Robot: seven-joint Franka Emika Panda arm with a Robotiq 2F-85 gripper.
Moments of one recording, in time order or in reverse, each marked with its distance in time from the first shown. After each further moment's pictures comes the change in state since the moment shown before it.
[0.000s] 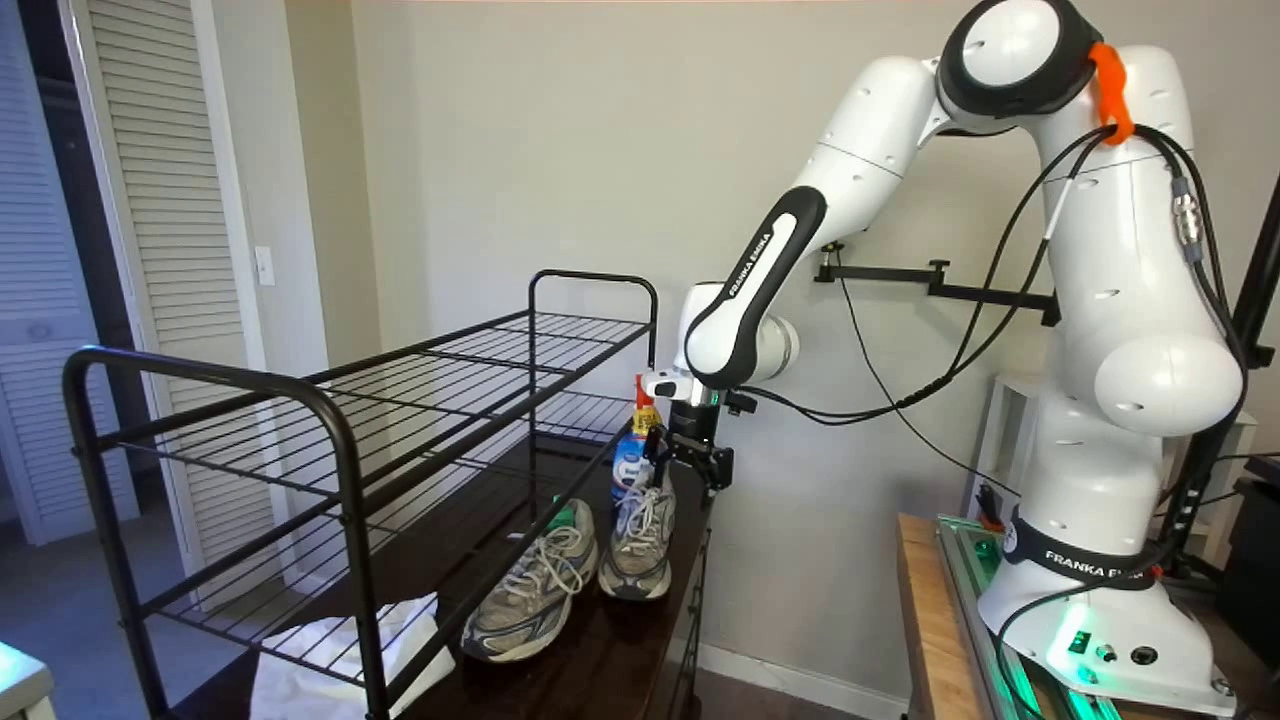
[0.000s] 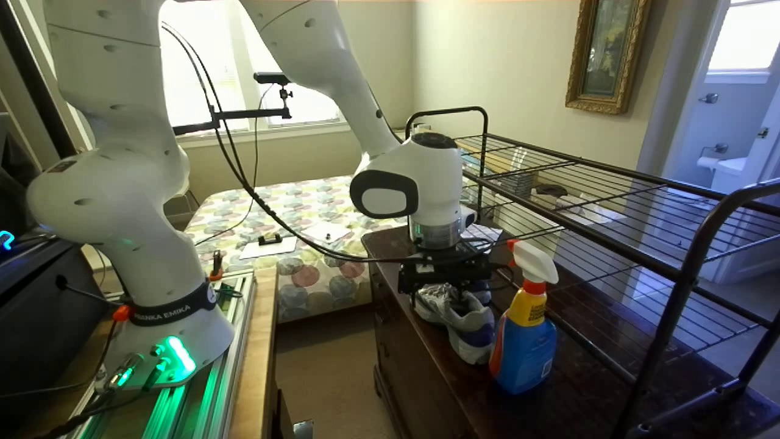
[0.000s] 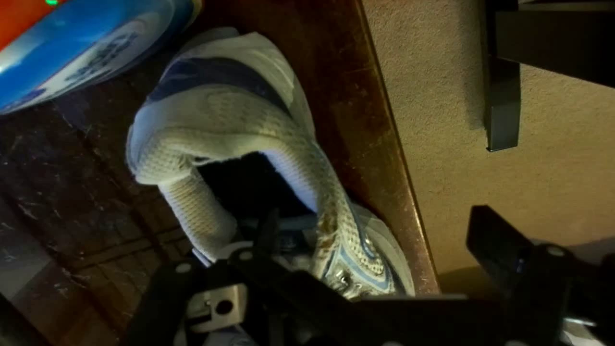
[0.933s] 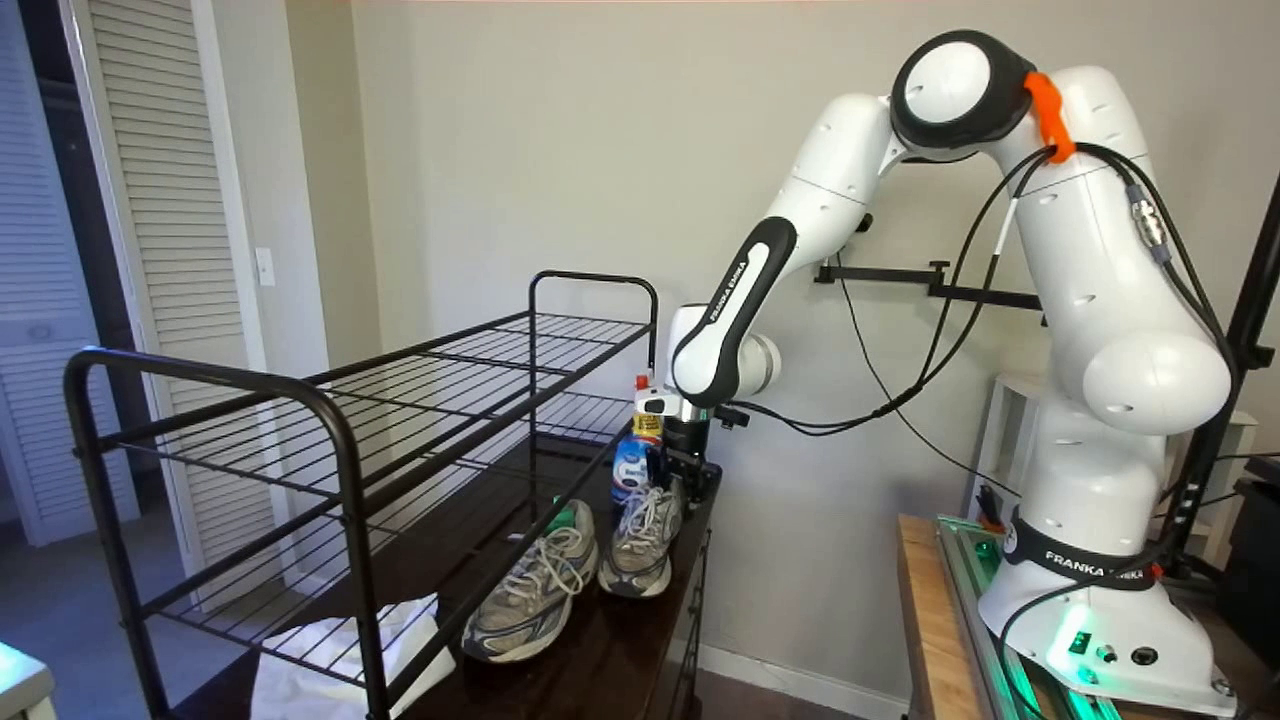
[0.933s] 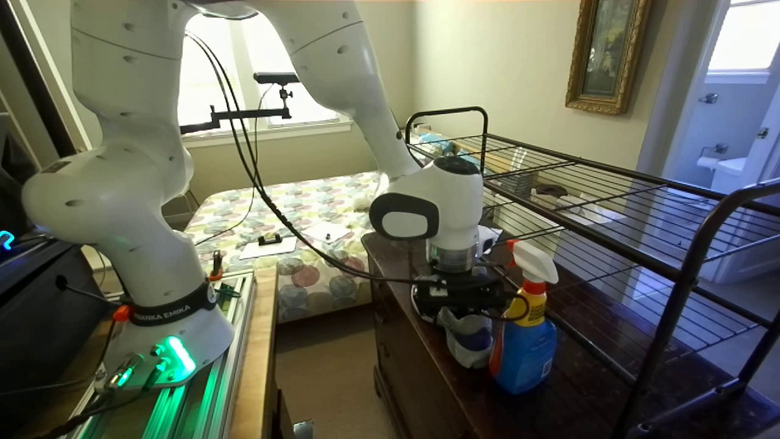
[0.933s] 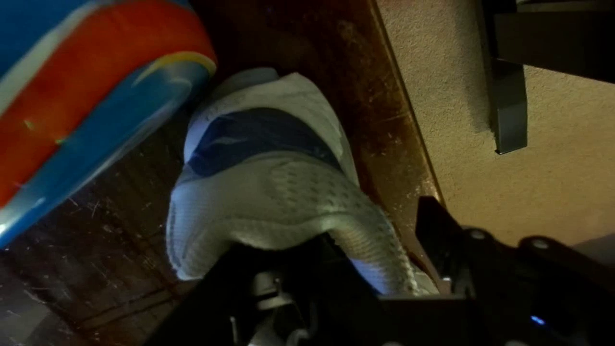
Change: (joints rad) arm -0.070 0.142 0.017 0.108 -0.063 0.000 0.089
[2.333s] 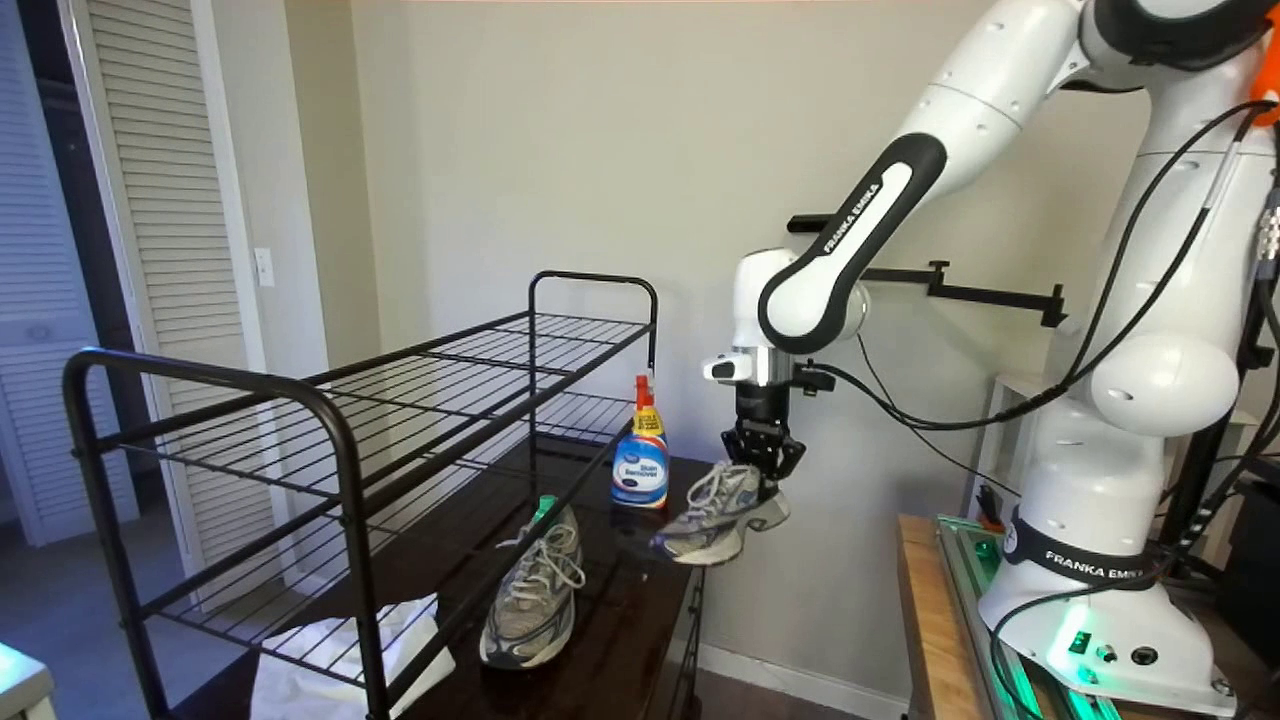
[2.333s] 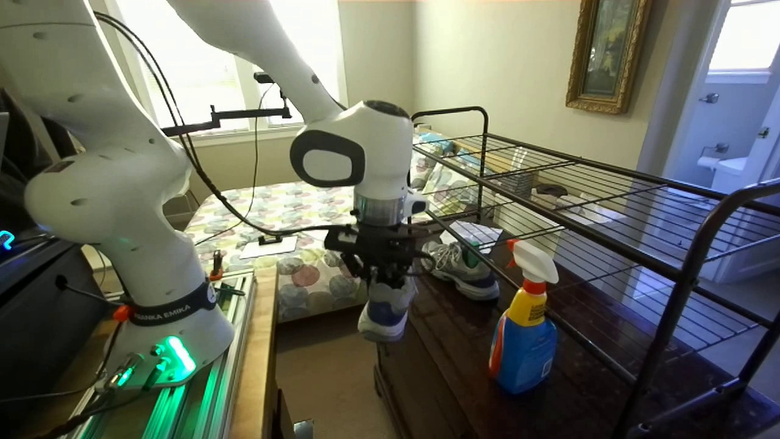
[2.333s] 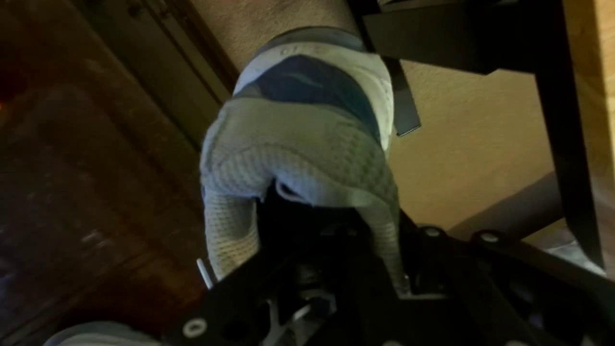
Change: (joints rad) arm 0.050 -0.526 -0.018 -0.378 -0.064 -0.268 0.227
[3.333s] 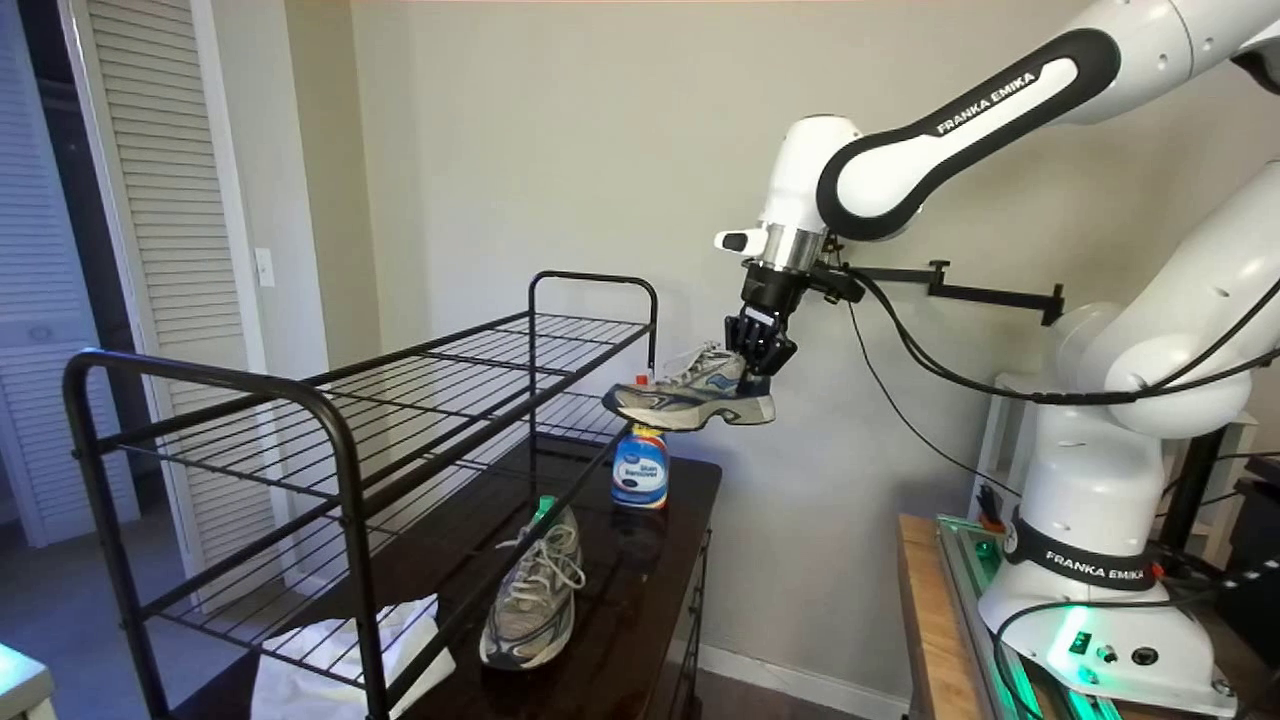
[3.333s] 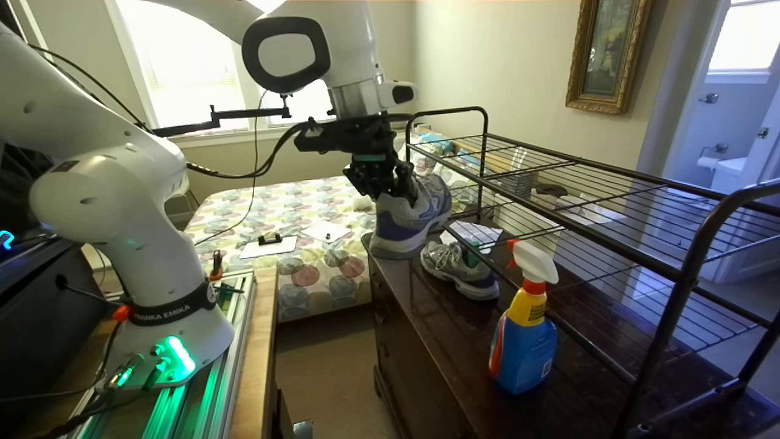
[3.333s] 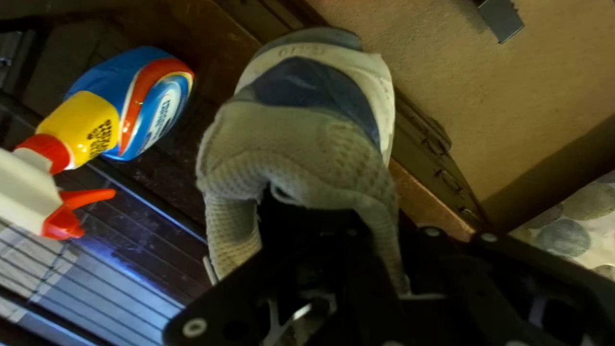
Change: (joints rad) arm 0.073 -0.452 -0.018 0.002 -0.107 -0.156 0.458
